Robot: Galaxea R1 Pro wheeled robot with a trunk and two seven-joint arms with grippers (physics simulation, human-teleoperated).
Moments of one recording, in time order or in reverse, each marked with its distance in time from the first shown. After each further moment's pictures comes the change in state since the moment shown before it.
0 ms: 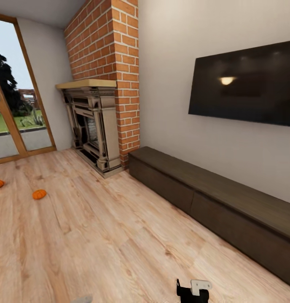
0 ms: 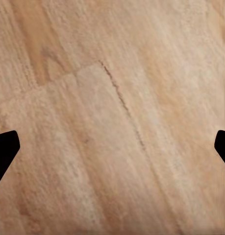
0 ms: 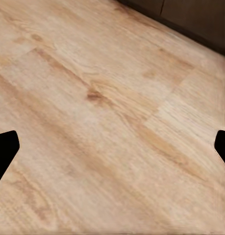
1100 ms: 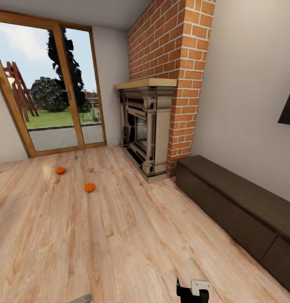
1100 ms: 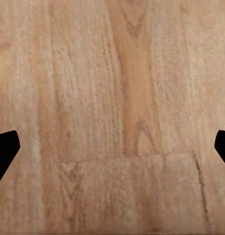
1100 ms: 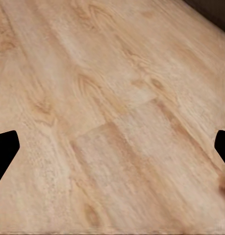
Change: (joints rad) left arm 0.000 0.006 0.000 0.001 -0.004 -0.001 -0.001; right arm 0.000 0.000 0.000 0.000 0.000 0.004 0.000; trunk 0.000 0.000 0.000
